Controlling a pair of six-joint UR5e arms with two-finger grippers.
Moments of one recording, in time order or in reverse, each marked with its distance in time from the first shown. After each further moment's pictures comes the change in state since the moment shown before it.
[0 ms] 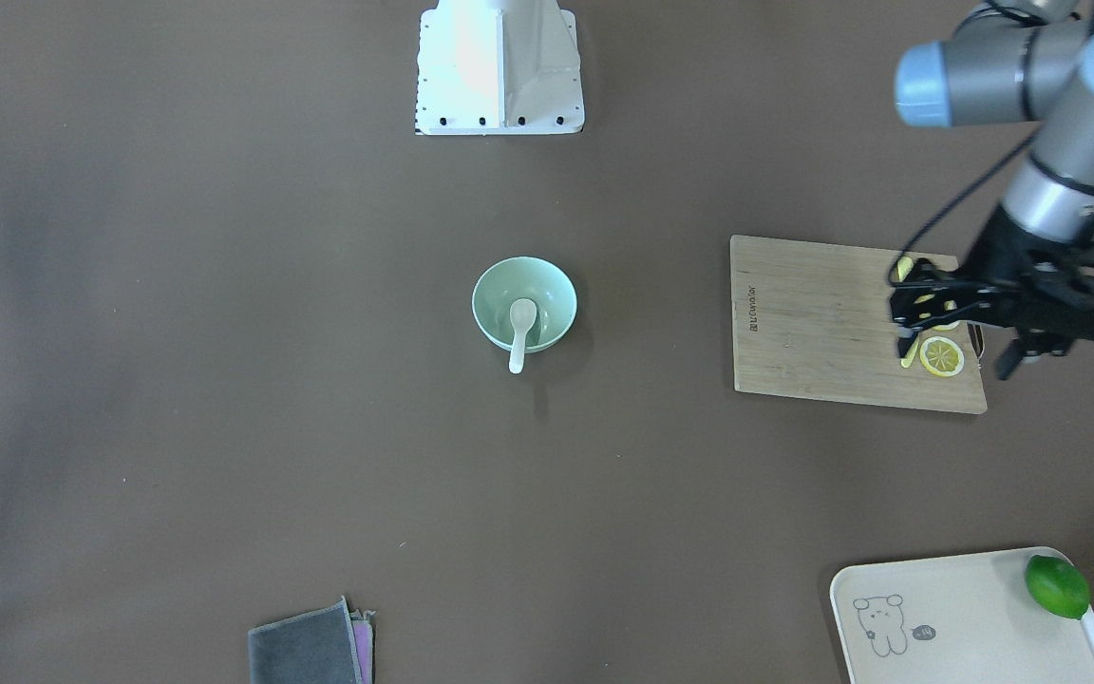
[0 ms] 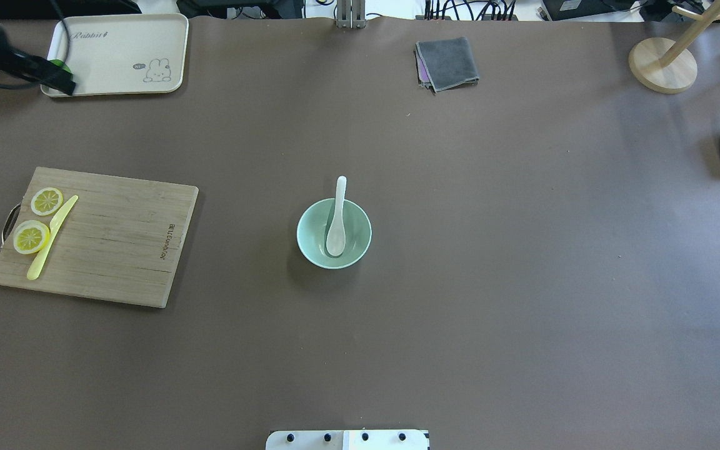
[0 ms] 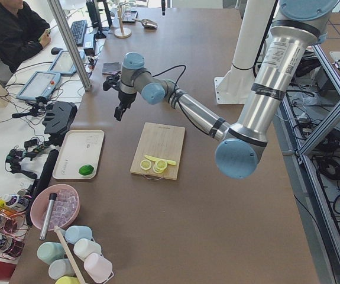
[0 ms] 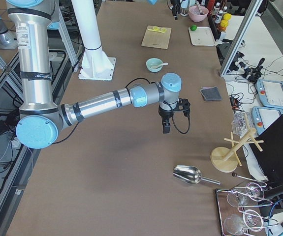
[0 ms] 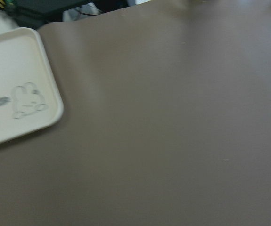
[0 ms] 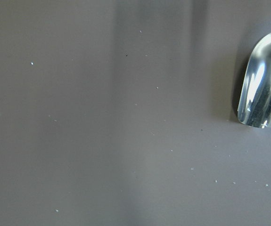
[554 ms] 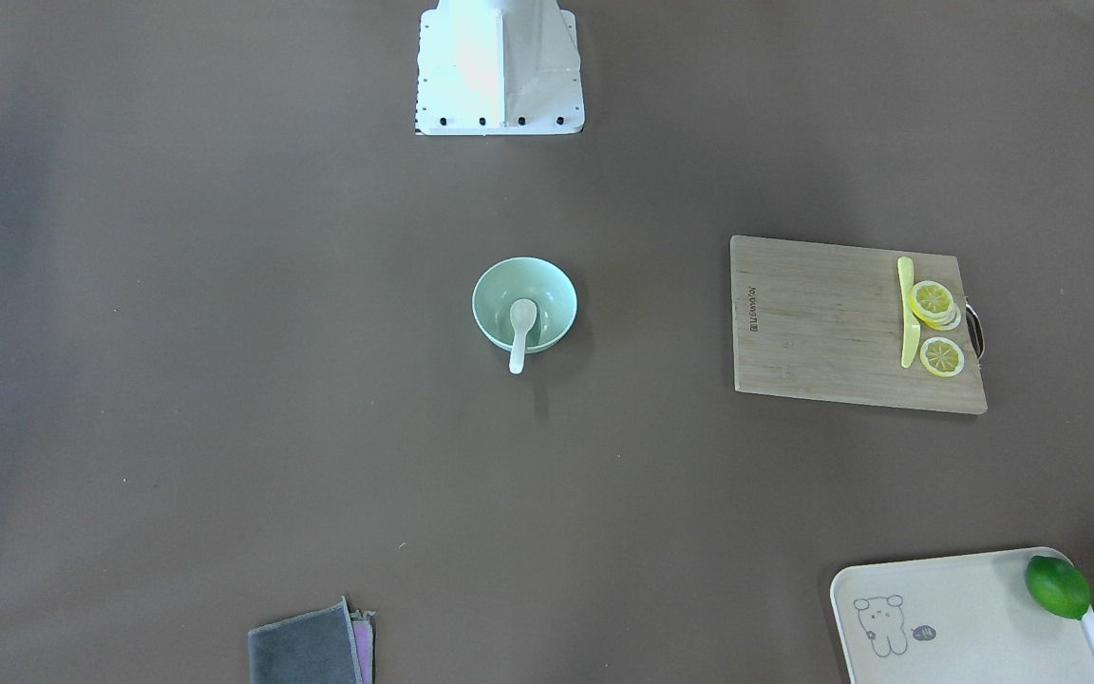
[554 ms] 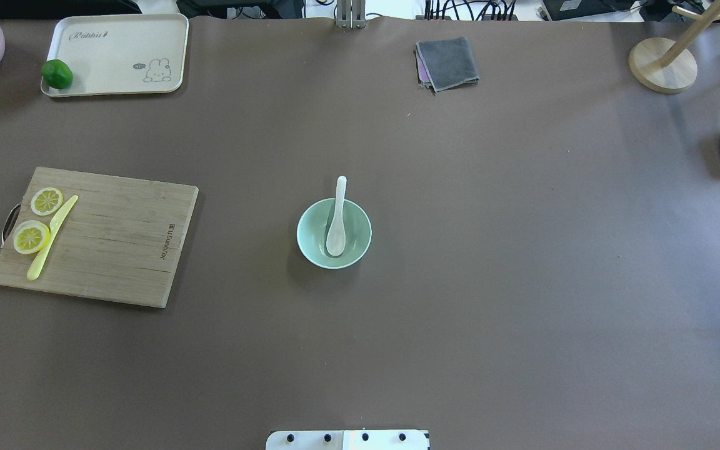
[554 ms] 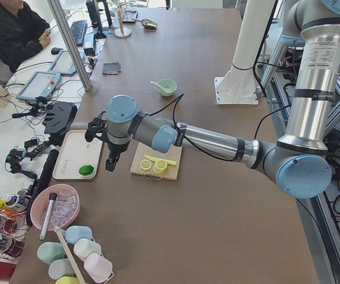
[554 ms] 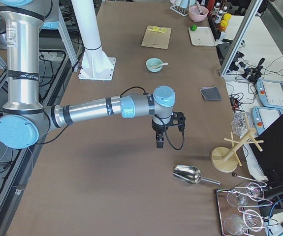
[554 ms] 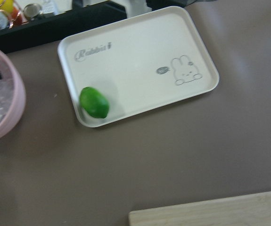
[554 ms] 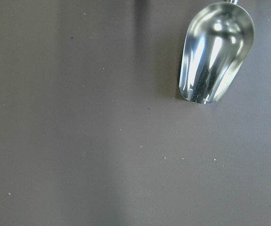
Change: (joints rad) left arm -0.330 0.187 0.120 -0.048 -0.216 0.257; right arm 0.093 -0.078 -0.006 -0.003 0.003 -0.078
